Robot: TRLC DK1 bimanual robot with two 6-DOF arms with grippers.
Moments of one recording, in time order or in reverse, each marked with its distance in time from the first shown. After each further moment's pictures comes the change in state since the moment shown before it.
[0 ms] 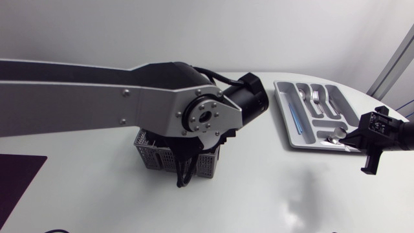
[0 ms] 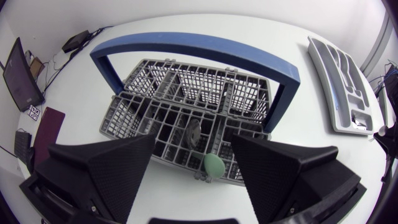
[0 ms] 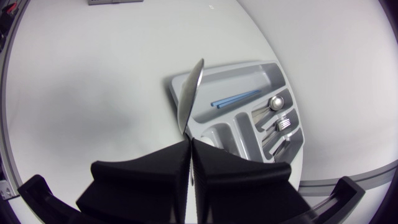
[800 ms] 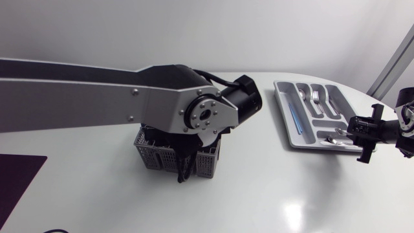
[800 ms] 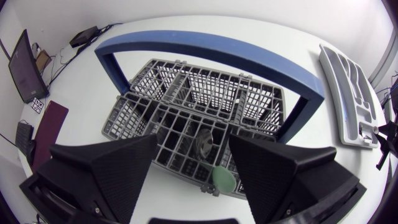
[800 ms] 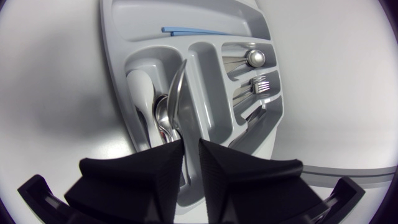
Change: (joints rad) left arm 0.031 0.027 0.000 0.000 -0.027 -0.041; right arm -0.019 0.328 0.066 0.463 0.254 -0.086
